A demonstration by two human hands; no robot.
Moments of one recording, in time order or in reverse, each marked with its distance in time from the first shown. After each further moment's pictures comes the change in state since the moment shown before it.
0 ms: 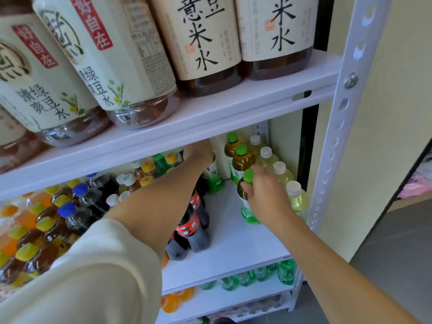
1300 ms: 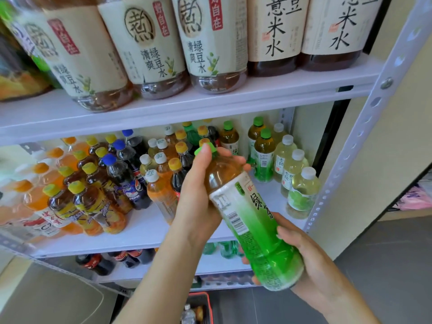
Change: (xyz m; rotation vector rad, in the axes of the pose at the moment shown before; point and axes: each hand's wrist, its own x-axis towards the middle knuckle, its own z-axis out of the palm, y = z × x) left_hand -0.247 -0.027 -0.099 -2.093 -0.194 -0.107; right_hand -0.159 -0.019 -0.058 1.582 -0.844 0.309
